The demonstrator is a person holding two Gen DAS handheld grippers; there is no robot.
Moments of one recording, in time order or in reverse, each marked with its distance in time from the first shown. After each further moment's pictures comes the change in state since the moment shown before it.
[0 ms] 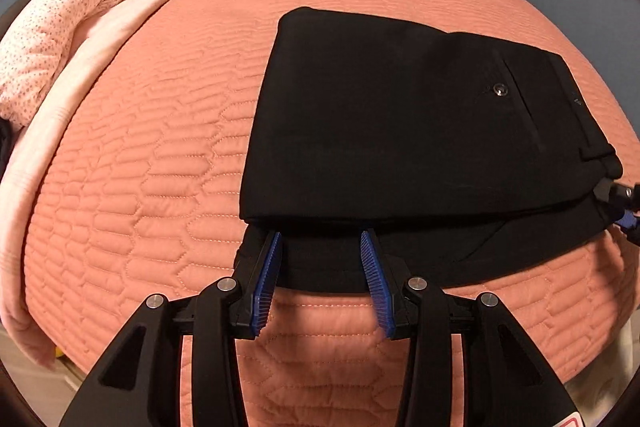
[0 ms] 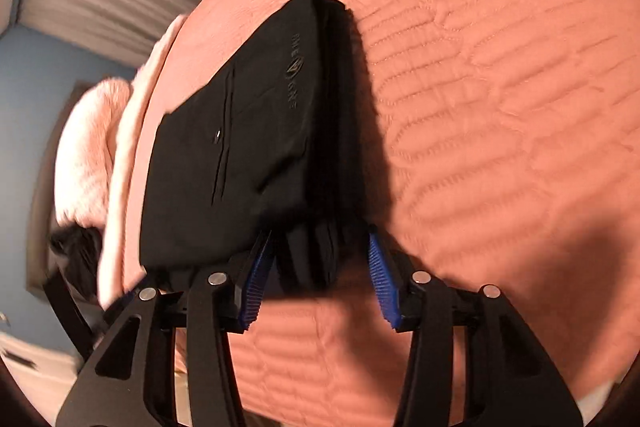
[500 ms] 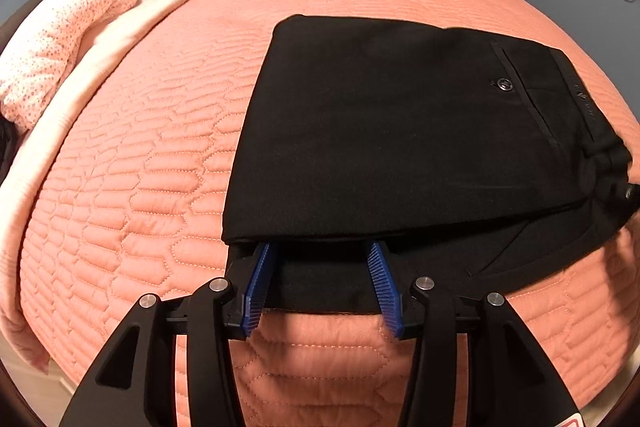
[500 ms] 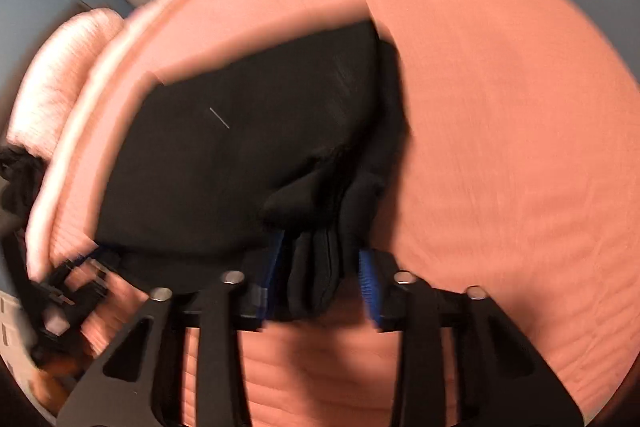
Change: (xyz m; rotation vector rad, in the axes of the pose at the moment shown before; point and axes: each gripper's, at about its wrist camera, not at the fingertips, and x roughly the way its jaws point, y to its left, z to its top) left arm 0.025 -0.019 0.007 0.000 -0.069 0.046; right arm -0.003 0.022 0.009 -0.295 -0.034 -0.183
